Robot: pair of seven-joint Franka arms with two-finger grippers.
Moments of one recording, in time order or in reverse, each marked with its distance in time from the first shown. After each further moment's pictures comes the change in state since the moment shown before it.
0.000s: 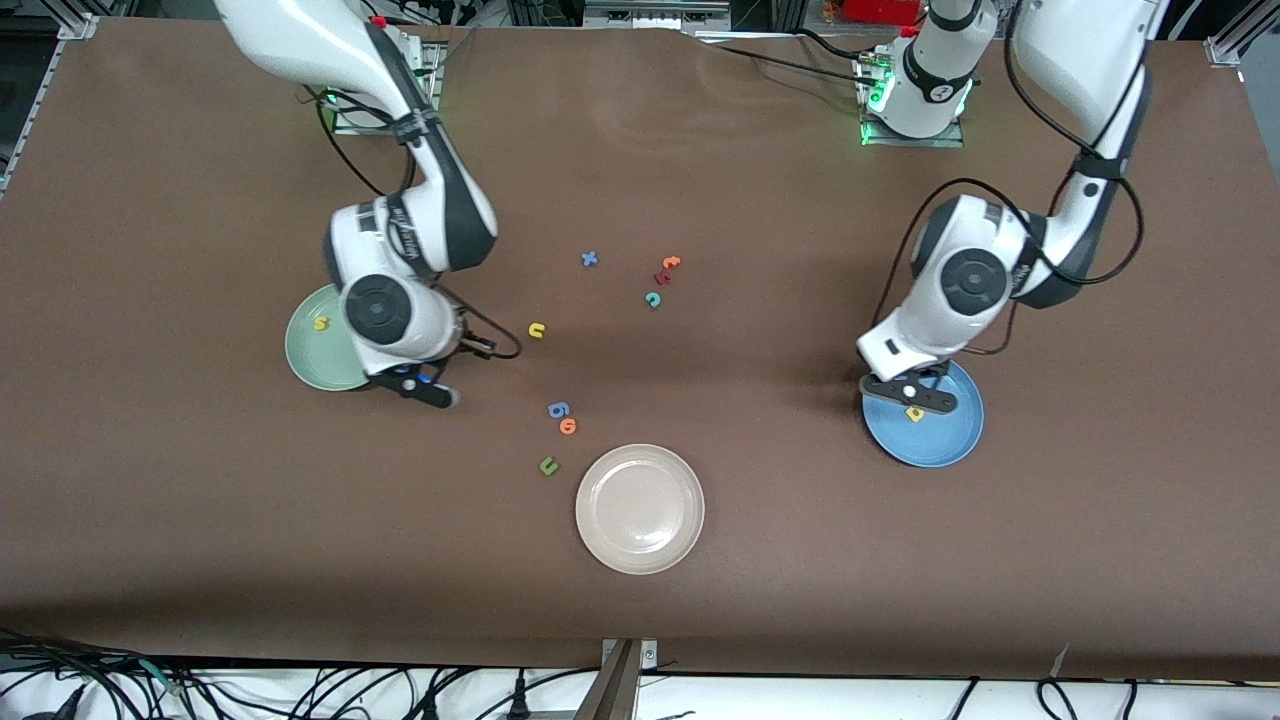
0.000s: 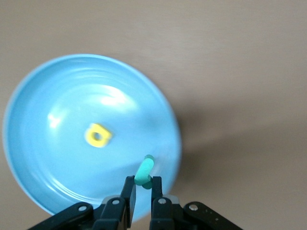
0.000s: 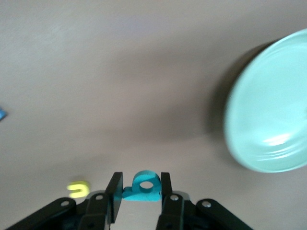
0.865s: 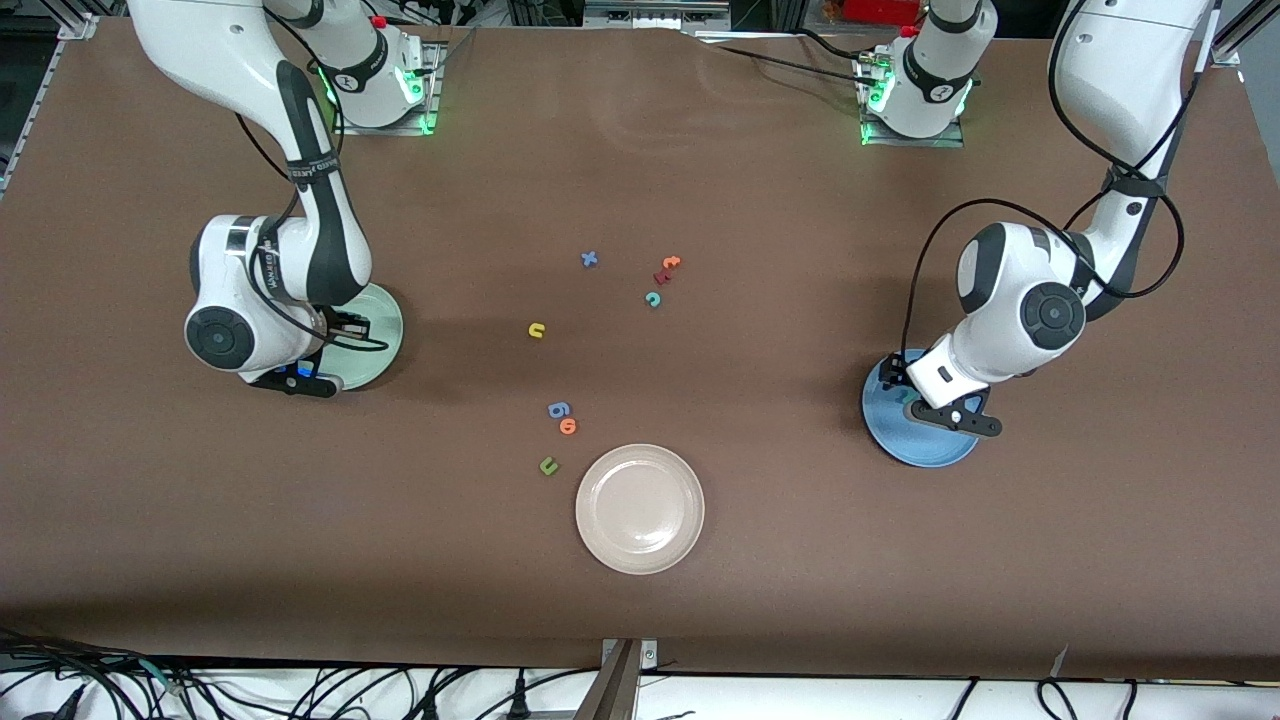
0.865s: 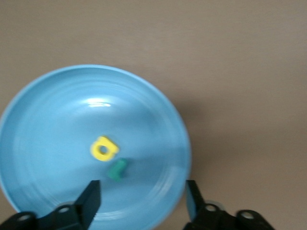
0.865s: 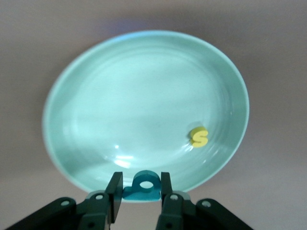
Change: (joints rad) left arm 0.039 0.063 -0.024 0.139 -0.214 -0.127 0.042; right arm -0.020 -0.008 -0.226 -0.261 0.002 0.067 -0.466
